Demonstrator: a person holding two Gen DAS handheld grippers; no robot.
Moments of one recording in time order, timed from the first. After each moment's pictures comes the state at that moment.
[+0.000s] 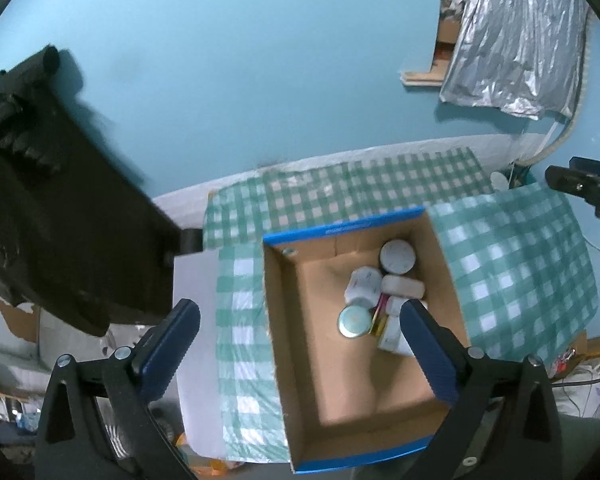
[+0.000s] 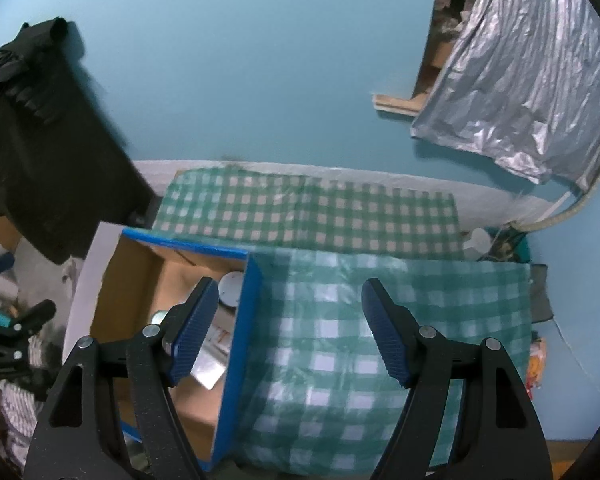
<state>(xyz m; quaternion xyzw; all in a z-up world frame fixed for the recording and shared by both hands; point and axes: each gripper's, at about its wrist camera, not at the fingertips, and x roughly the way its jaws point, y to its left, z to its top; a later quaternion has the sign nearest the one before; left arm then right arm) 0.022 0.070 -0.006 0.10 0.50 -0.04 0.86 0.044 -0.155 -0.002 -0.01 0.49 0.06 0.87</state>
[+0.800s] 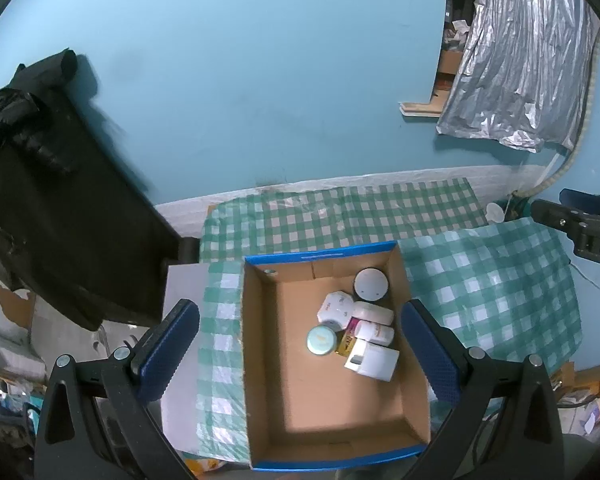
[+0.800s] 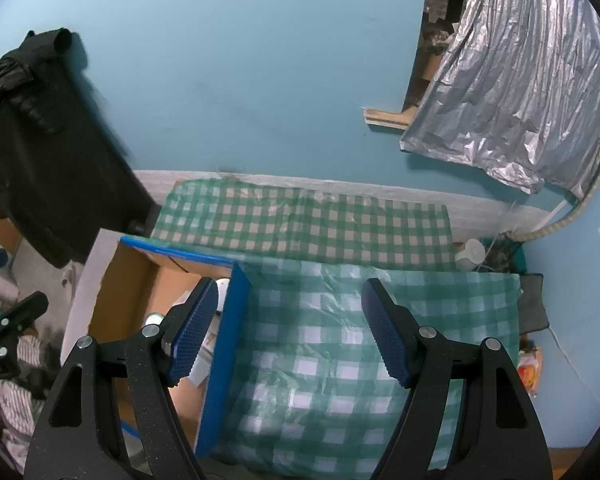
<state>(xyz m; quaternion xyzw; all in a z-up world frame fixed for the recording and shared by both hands) 0.010 0.036 0.019 0.06 0.48 -0.01 0.88 0.035 -0.174 0.016 -0.01 0.48 0.06 0.88</state>
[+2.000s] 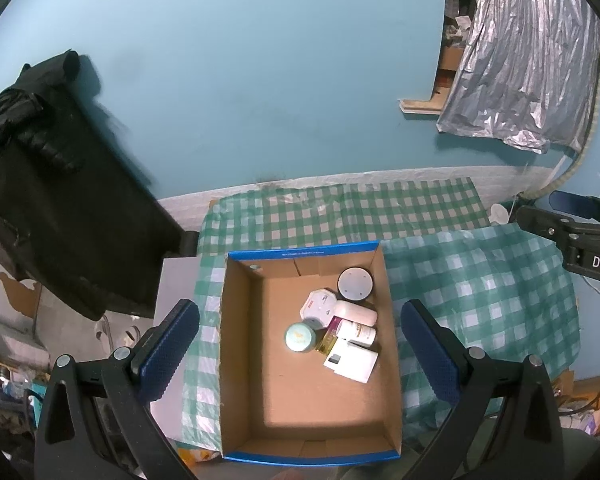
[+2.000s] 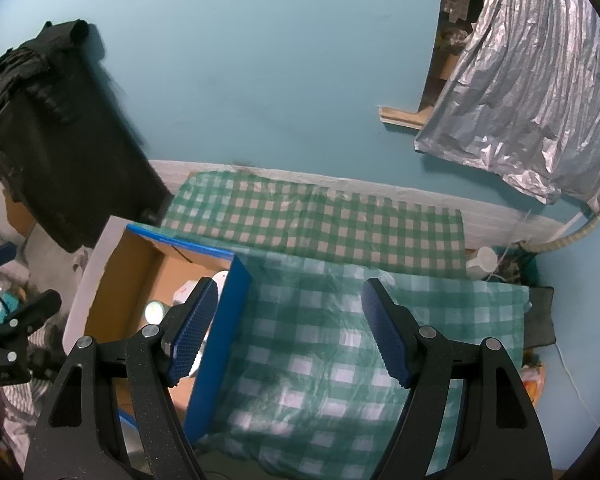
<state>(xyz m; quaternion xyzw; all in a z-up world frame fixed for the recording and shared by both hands) 0.007 -0.001 0.019 0.06 0.49 0.01 0.87 0.041 -0.189 0.008 -0.02 0.48 0.10 0.87</state>
